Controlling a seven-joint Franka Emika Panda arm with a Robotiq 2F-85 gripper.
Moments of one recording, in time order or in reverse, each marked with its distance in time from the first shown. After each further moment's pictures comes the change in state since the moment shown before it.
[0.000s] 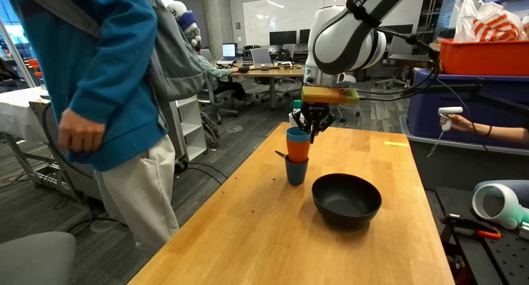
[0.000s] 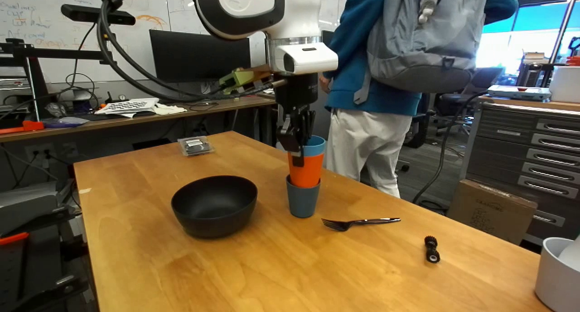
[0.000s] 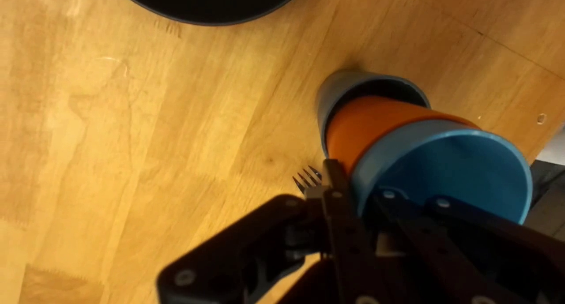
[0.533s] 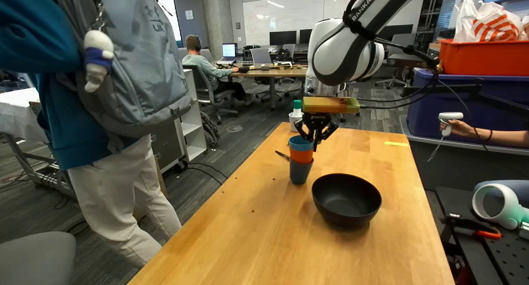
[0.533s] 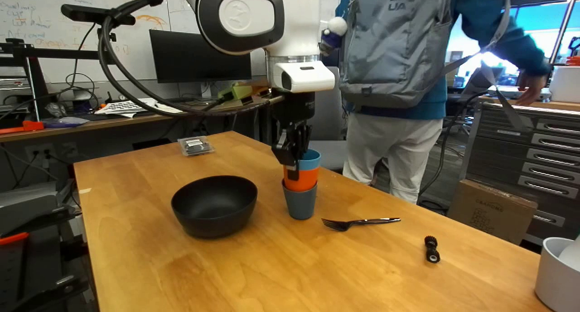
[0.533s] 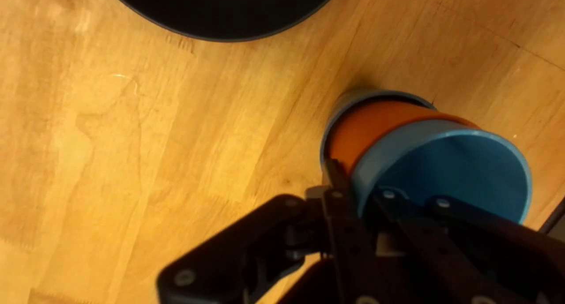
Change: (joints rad) arm 0.000 0.042 0.000 -0.004 0.009 0.005 0.000
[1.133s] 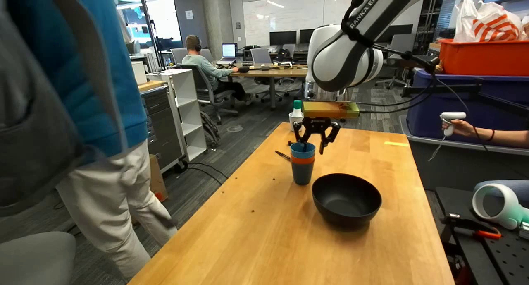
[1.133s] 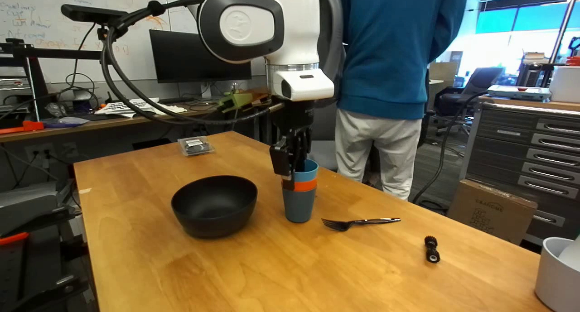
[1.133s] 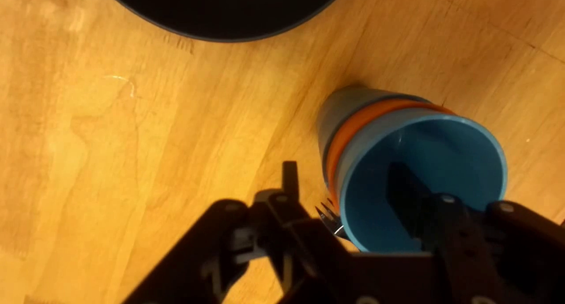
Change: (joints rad) arm 0.002 0.023 0.000 0.000 0.000 0.021 0.000
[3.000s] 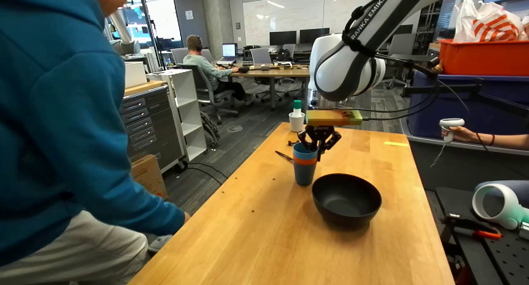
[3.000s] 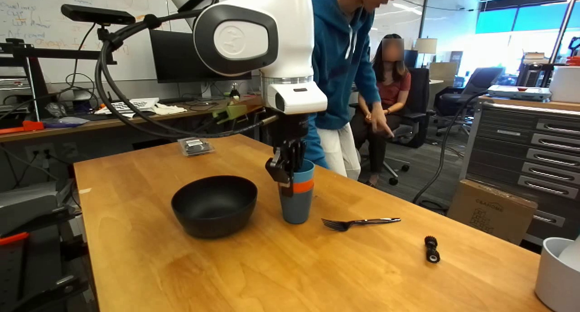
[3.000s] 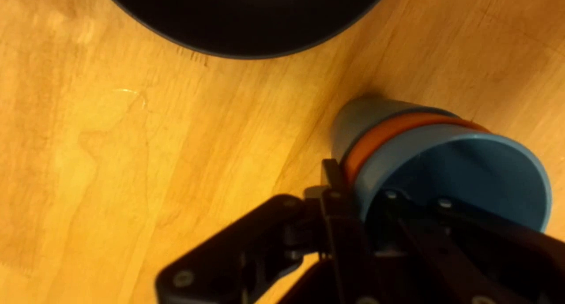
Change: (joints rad) arm 0.014 0.019 -0.010 -0.032 0.000 0.035 0.000
